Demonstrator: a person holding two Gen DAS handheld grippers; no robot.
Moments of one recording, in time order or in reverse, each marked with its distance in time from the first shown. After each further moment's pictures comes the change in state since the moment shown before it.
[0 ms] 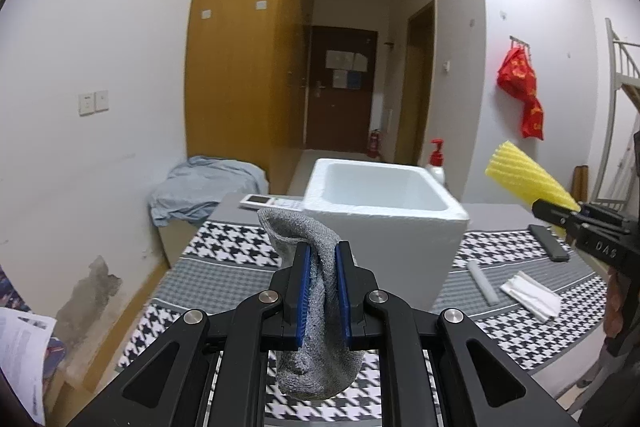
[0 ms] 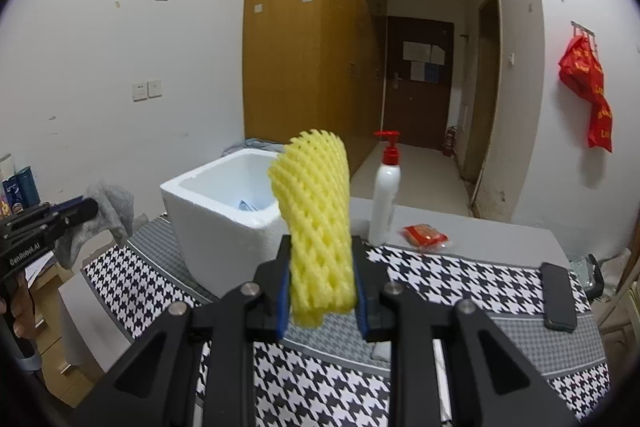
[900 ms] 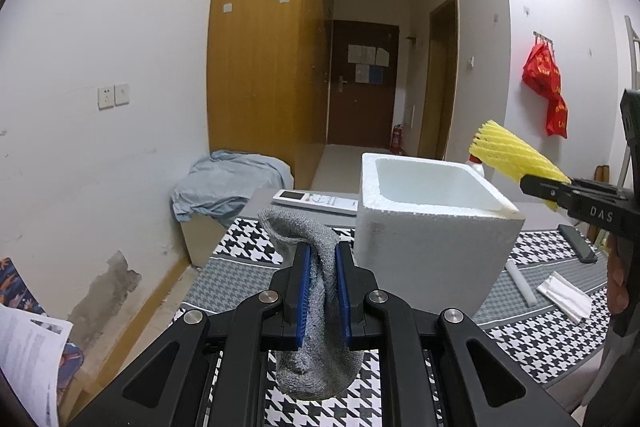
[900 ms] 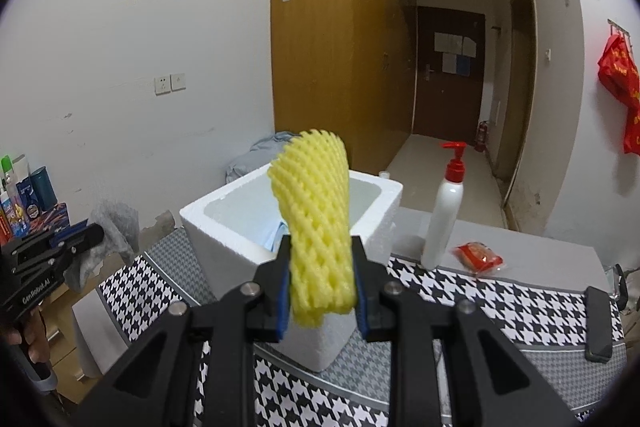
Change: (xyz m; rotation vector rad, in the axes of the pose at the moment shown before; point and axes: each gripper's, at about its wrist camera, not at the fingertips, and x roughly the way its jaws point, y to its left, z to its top) left arm 0.021 0.029 0.004 -0.007 0.019 0.074; right arm 0.060 0.031 0.032 -0.007 0.045 0.101
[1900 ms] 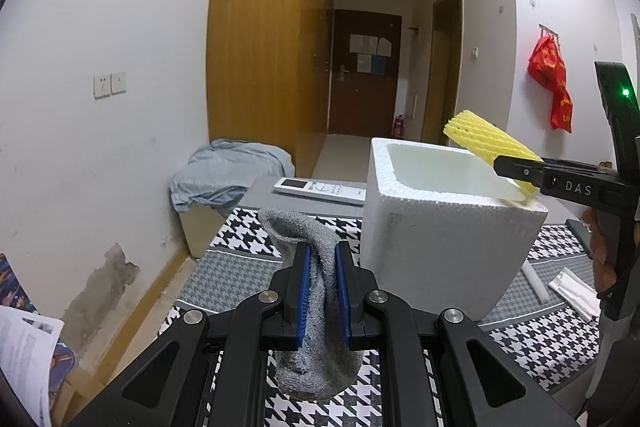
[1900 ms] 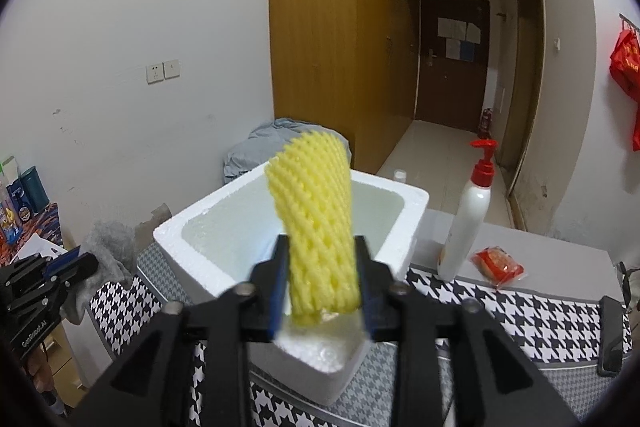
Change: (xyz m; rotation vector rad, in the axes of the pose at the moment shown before) left arm 0.022 0.003 0.000 -0.010 0.040 0.002; right arm 0.048 0.007 0.013 0.003 0.049 -0.001
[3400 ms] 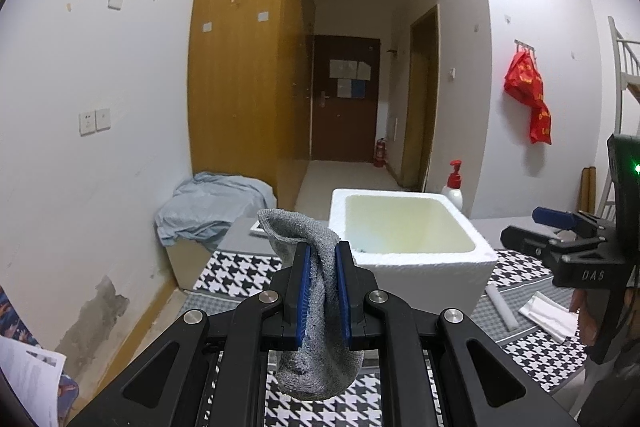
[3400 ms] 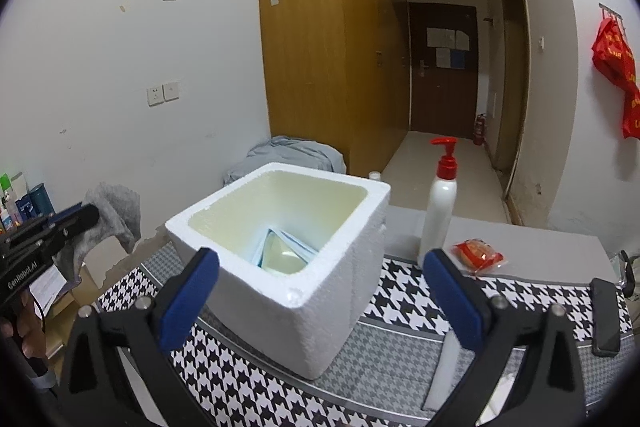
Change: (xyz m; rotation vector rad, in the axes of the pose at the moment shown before) left arm -0.025 -0.028 0.031 0.049 -0.098 -0.064; right arm -0.049 -0.024 -0.019 0.045 -0.061 -0.005
